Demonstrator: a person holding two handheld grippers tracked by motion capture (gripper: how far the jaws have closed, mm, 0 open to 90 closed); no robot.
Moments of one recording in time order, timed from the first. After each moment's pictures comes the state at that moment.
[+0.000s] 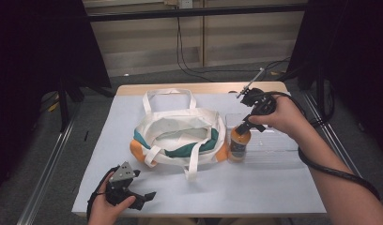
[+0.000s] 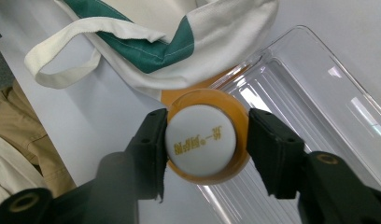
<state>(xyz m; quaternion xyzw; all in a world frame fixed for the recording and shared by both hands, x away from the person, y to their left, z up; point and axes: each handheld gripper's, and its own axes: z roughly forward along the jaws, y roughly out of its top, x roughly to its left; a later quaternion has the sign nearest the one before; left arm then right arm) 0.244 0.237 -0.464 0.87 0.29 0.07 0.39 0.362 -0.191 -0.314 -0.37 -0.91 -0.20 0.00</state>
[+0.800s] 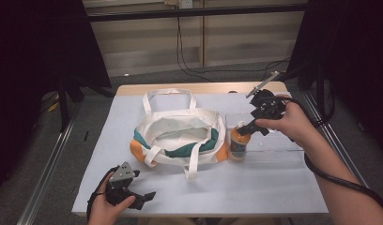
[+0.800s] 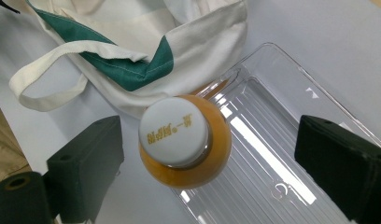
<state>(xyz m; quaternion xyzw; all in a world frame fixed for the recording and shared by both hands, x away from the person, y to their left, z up) 0.245 0.238 -0.465 0.87 0.29 0.07 0.39 0.350 -0.211 -0.320 -0.38 -0.88 -0.27 -0.05</state>
